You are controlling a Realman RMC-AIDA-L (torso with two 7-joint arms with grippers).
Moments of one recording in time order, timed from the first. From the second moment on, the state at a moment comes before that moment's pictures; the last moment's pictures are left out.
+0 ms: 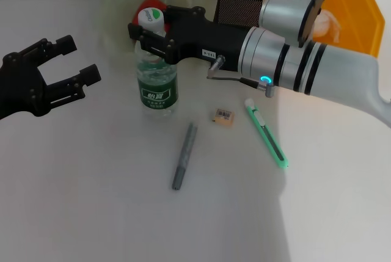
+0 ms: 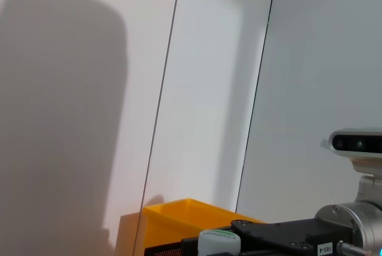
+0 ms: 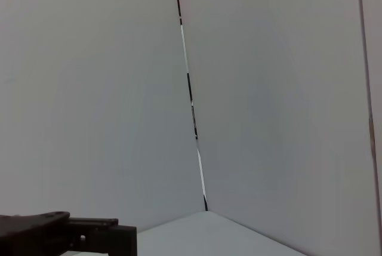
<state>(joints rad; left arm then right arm) -0.34 -2.06 0.54 0.70 1.76 1.74 -1.25 0.72 2.09 -1.93 -0.49 -0.50 -0.85 0.96</state>
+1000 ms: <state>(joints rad) -0.34 -2.06 0.54 0.69 1.71 1.75 -1.22 0.68 2.09 -1.96 -0.55 -0.50 -0.86 0.97</state>
